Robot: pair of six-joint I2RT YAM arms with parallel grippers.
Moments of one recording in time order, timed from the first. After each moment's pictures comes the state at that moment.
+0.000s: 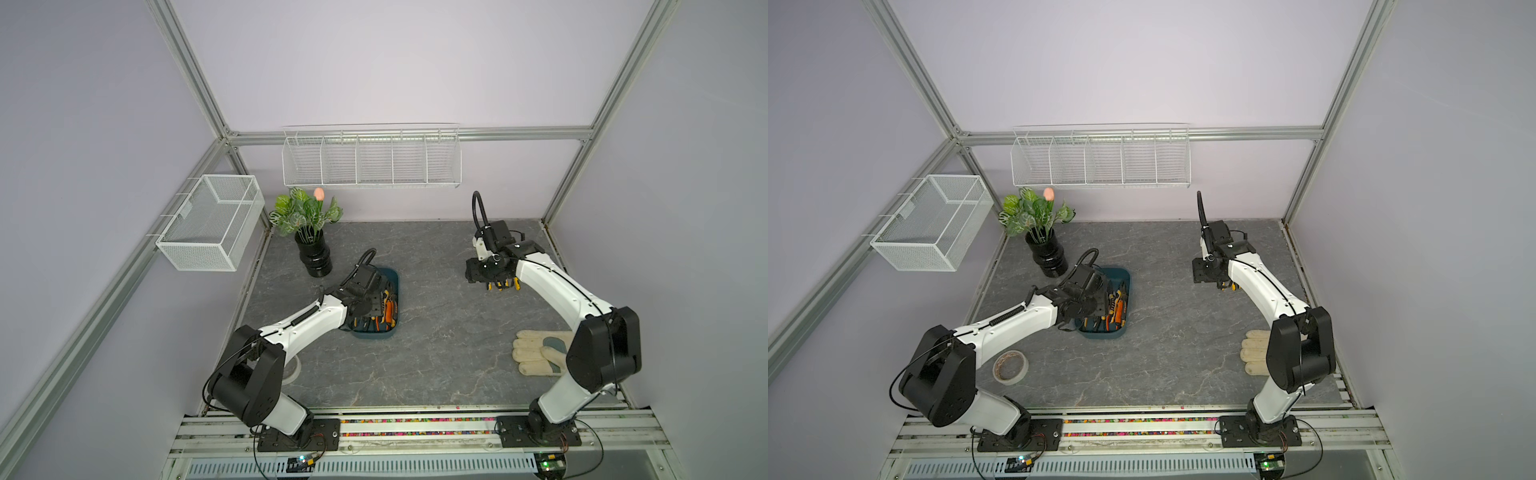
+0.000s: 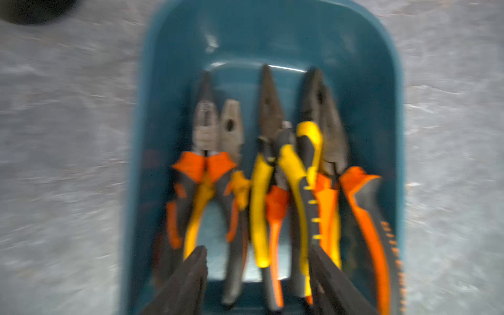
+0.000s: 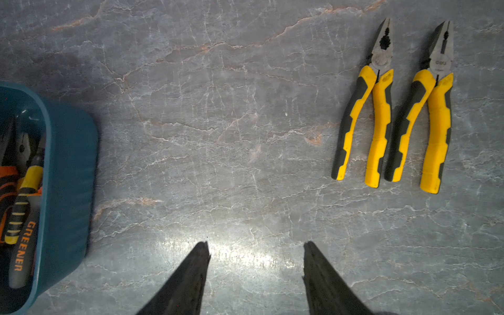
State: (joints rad) left arm -0.62 1.52 0.99 -0.54 -0.21 -0.54; right arm 0.32 1.67 1.40 -0.83 -0.01 0.22
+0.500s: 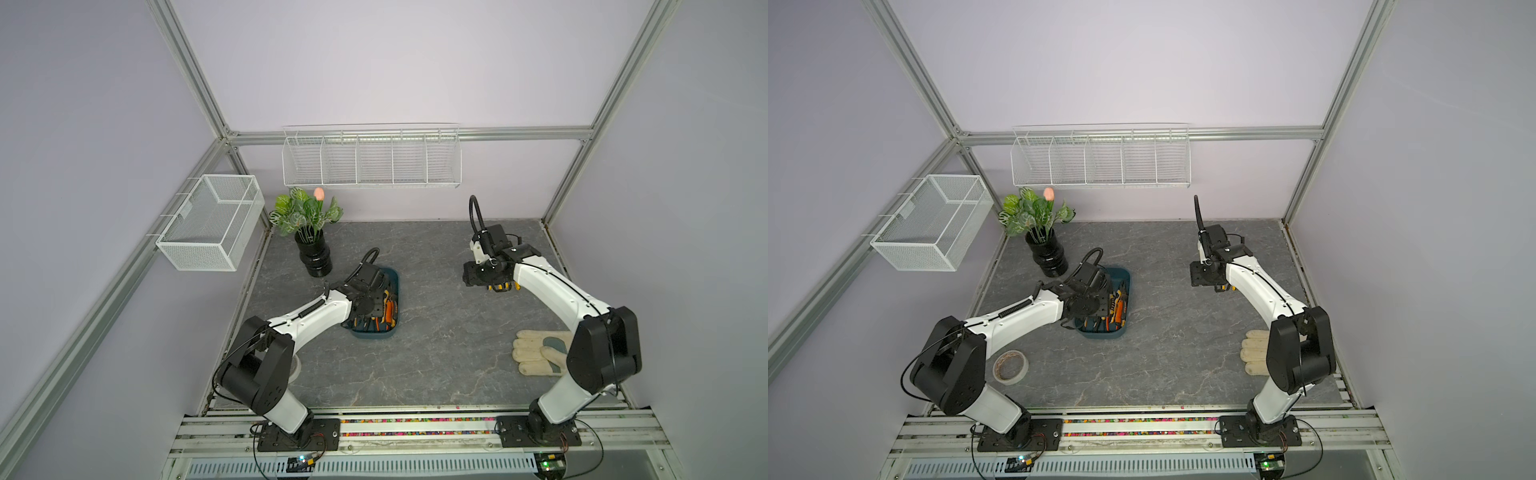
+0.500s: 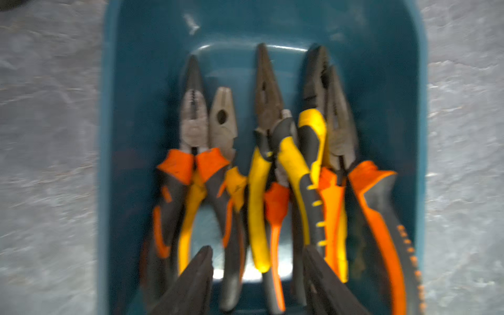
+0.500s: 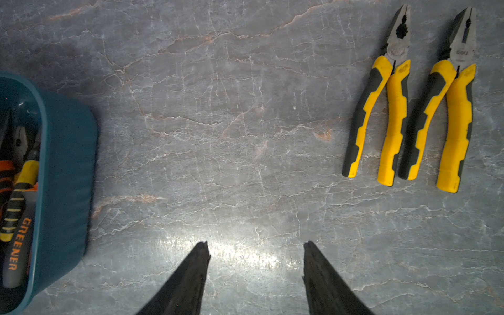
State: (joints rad) left arm -0.61 1.60 1.02 -0.52 -0.11 -0.53; right arm 0.34 1.66 1.36 -0.80 -0.01 0.23
